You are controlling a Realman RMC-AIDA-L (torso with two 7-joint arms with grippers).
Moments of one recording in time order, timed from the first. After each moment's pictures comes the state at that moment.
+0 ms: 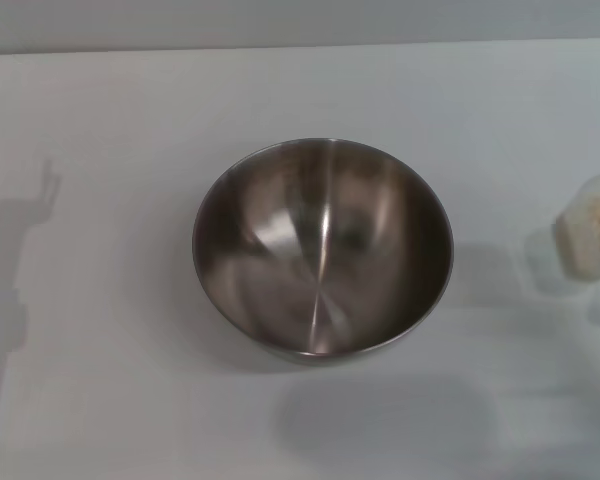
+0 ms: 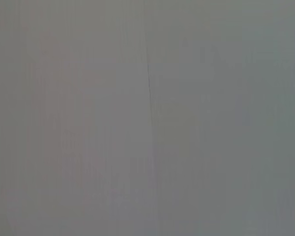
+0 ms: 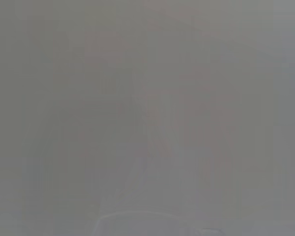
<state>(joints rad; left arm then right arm) -0.28 -2.07 -1.04 -0.33 2.37 1.29 0.06 0.10 2.09 0.22 0.21 -1.83 -1.63 0.00</state>
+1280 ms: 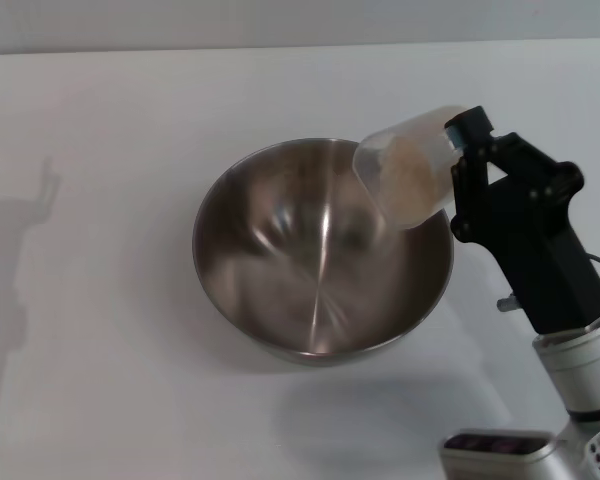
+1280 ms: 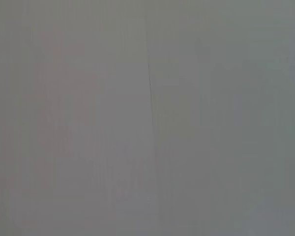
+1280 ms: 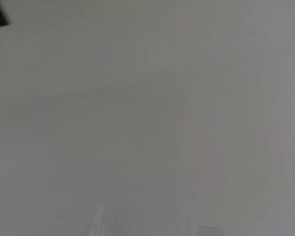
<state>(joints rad) -0.28 -2.07 -1.04 -0.33 2.37 1.29 0.06 0.30 2.09 0.10 0.55 -1.96 -1.67 -1.56</state>
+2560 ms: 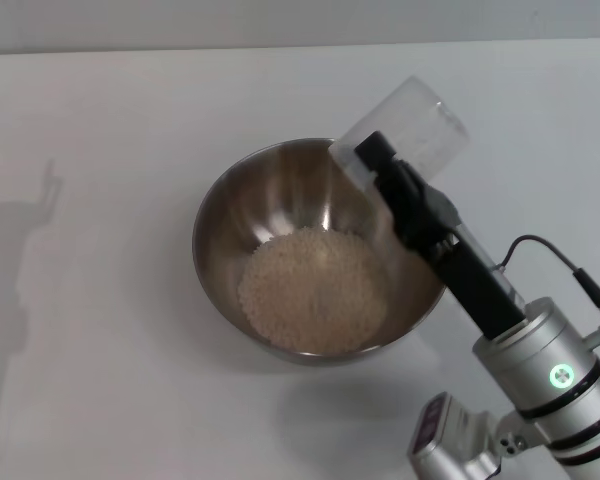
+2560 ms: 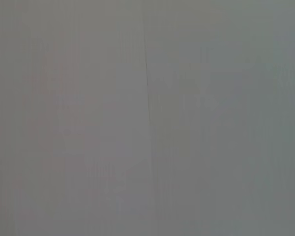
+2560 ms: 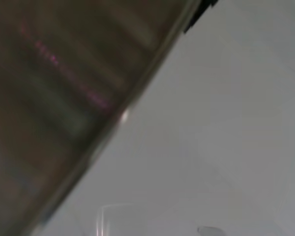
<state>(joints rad) -0.27 -2.08 -1.04 -0.34 2.38 1.29 0.06 0.37 2.09 0.08 0.58 -2.02 -1.55 -2.44</state>
